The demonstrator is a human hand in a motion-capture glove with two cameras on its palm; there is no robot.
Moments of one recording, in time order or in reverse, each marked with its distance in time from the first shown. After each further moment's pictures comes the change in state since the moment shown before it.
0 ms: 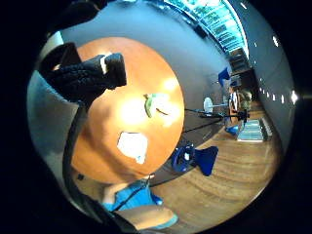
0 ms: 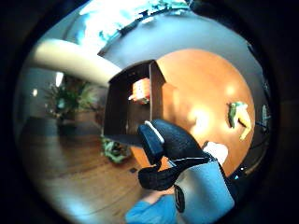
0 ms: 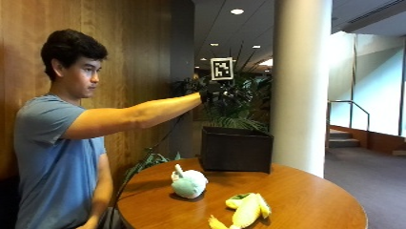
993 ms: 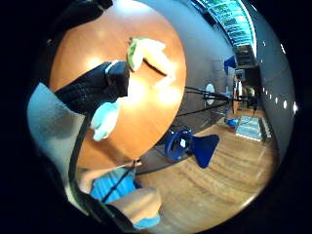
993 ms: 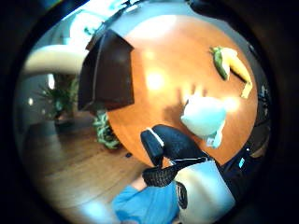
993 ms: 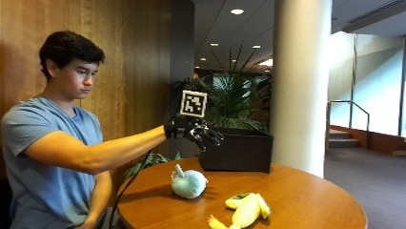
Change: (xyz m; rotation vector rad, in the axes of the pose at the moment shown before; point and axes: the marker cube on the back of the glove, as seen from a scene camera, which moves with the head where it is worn) arm 0.105 0.142 0.117 -0.229 0.040 0.161
